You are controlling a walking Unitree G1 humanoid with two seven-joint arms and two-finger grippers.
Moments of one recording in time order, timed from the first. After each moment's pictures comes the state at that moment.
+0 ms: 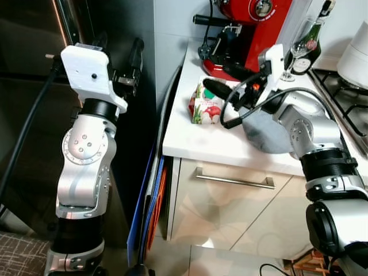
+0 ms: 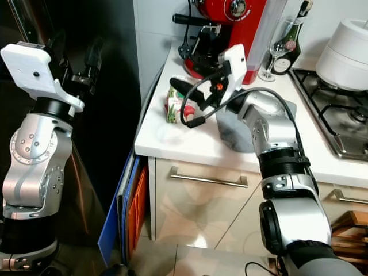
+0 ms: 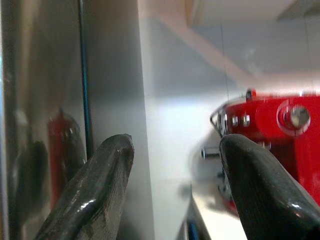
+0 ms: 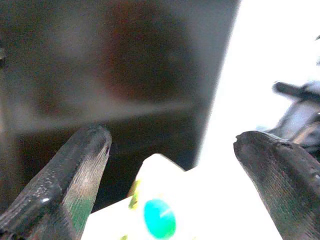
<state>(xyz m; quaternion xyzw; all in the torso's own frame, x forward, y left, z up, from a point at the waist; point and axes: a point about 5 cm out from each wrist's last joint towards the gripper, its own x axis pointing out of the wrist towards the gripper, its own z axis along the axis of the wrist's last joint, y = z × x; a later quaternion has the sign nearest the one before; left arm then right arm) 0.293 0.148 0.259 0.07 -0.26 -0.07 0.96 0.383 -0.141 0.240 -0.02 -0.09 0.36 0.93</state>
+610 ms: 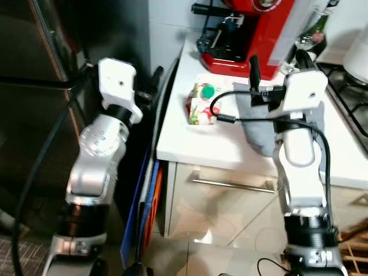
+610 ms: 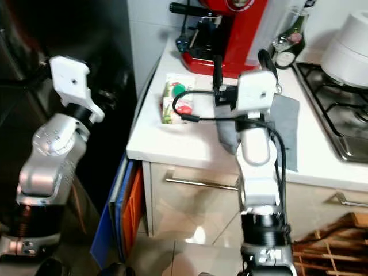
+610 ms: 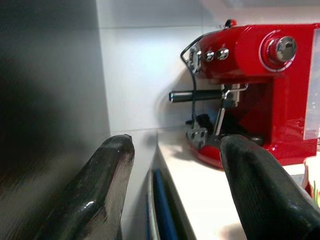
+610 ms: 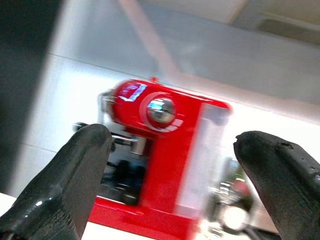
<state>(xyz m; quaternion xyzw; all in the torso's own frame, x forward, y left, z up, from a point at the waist) 0.330 0.145 0.241 0.06 -0.18 -0.12 0.98 0.304 -0.150 0.224 -0.10 -0.29 -0.03 0.95</state>
